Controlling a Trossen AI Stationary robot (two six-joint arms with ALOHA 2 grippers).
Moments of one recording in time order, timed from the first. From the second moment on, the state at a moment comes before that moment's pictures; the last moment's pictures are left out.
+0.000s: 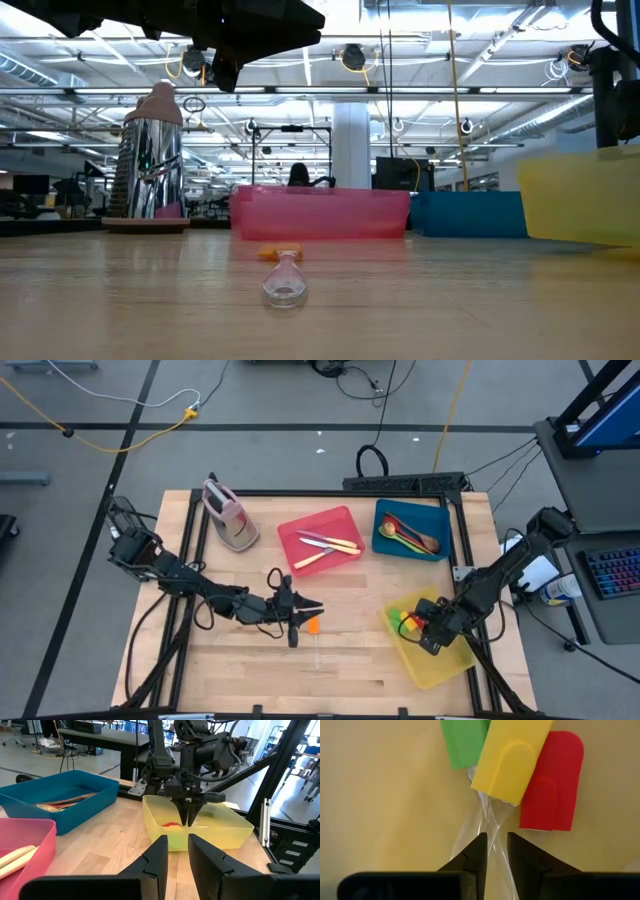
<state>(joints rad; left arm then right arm) -0.41 1.61 0.72 0.78 -0.50 -0.25 0.75 1.09 0.45 -0.55 0.03 1.36</state>
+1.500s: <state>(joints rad) -0.40 1.61 0.72 0.49 -0.36 -0.29 0.61 1.18 0.36 0.62 0.58 0.22</state>
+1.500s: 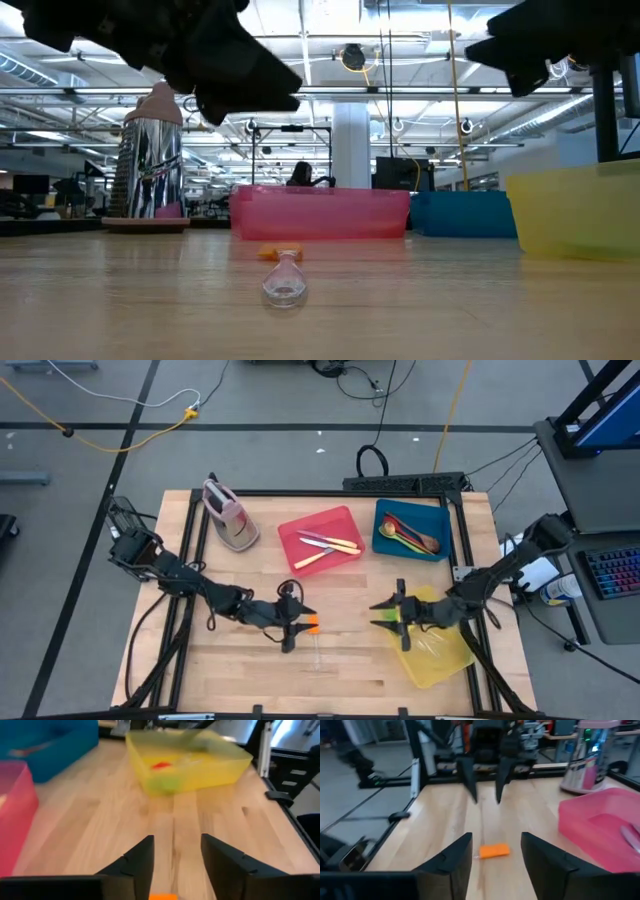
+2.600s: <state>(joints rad) -0.39 1.87 0.72 0.43 -0.42 -0.82 0.47 1.38 0.36 0.90 0.39 0.28</state>
